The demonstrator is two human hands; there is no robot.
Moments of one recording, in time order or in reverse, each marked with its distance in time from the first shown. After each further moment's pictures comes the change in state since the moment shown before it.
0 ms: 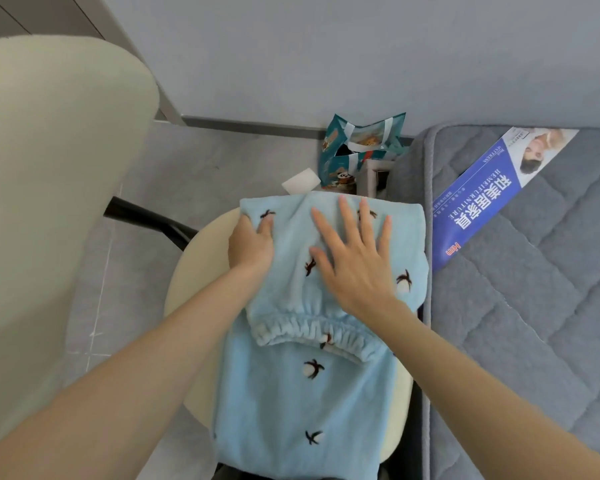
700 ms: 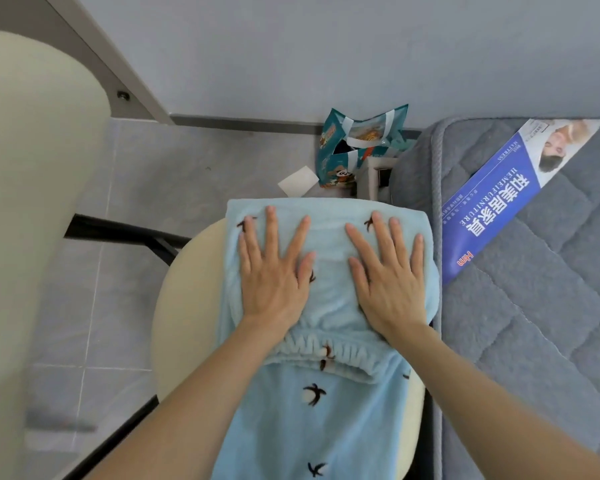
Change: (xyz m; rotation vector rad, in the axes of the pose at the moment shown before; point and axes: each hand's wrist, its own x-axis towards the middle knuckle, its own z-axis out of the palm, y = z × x) left_hand -0.013 -0.031 0.040 0.916 -0.045 0.593; right_hand 0.003 0.047 0.032 0.106 0.122 0.117
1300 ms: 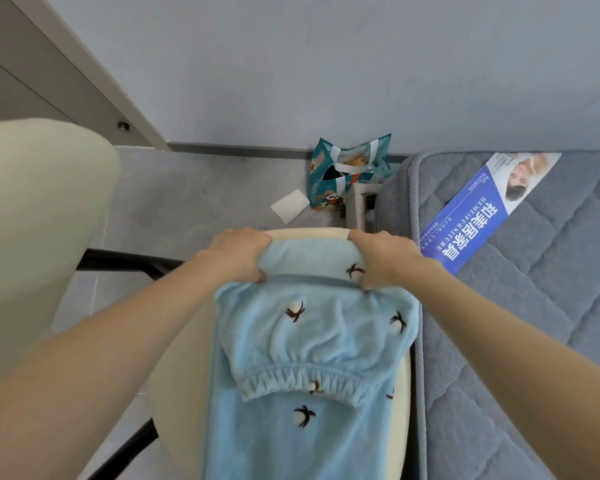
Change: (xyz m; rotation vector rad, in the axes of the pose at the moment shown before) left_hand 0.080 -0.034 -0.082 0.205 -0.453 0.287; right_hand 0.086 0.004 -0.074 -0.193 -0.634 -0.028
